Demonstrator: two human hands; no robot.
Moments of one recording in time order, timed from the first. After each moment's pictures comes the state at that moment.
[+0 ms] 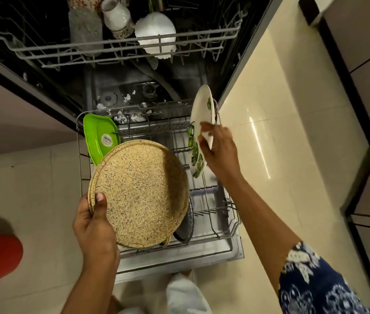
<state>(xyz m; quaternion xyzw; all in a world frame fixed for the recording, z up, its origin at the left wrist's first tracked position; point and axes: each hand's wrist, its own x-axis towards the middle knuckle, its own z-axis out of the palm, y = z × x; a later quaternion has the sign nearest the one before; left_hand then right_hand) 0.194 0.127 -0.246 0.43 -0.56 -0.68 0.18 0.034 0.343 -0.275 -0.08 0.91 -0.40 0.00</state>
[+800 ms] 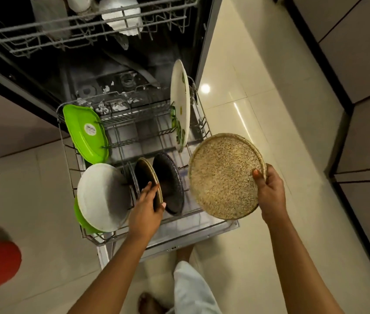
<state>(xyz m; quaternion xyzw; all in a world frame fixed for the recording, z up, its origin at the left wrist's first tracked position) 0.248 0.185 -0.333 0.11 -0.90 -0.36 -0.21 0.210 0.463 -0.268 0.28 0.74 -0.61 0.01</state>
